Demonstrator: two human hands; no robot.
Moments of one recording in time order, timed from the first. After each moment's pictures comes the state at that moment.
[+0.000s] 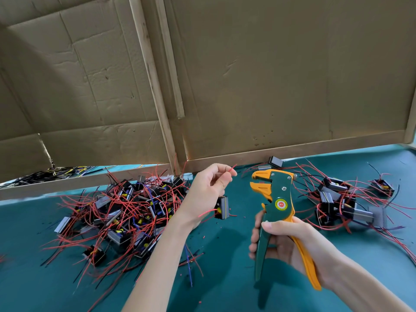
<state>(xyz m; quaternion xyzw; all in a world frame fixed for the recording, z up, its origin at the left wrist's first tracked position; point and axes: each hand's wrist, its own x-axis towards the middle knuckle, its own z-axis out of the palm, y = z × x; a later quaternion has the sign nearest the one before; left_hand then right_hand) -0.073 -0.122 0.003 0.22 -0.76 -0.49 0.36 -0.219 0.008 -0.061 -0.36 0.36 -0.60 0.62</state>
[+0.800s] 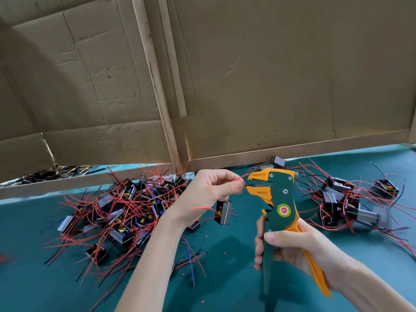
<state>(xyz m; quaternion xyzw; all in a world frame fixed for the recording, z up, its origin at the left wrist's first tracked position) -0.059 -0.117 0.019 0.19 -0.77 -0.55 0.27 -0.213 0.016 -0.047 -0.42 0.36 -0.57 0.60</state>
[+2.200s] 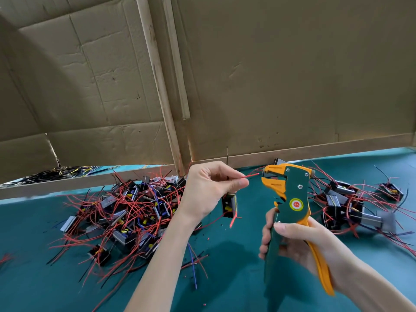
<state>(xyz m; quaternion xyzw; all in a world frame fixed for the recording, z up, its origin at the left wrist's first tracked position) -0.067 -0.116 0.020 0.17 -0.74 -0.48 0.44 -0.217 0.018 -0.042 -0.40 0.34 -0.62 0.59</state>
